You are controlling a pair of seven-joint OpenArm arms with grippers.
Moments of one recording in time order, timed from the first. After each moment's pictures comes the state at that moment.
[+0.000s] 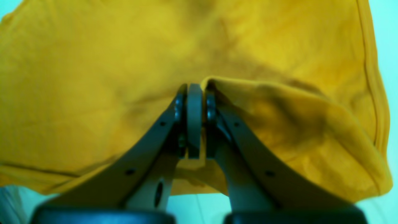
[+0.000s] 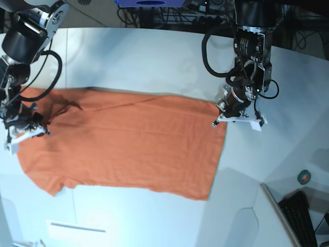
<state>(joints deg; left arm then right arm) 4.6 -6.5 -5.7 78.0 -41.1 17.8 29.9 9.5 6.0 35.7 68.5 17.3 20.7 -52.2</state>
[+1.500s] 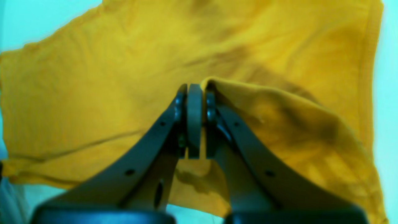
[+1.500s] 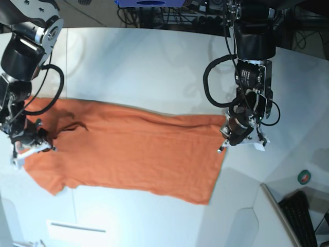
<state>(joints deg) -7.6 -5.1 -10.0 65.4 -40.6 17.8 29.5 15.4 7.3 31.3 60.4 17.1 20.7 -47.2</state>
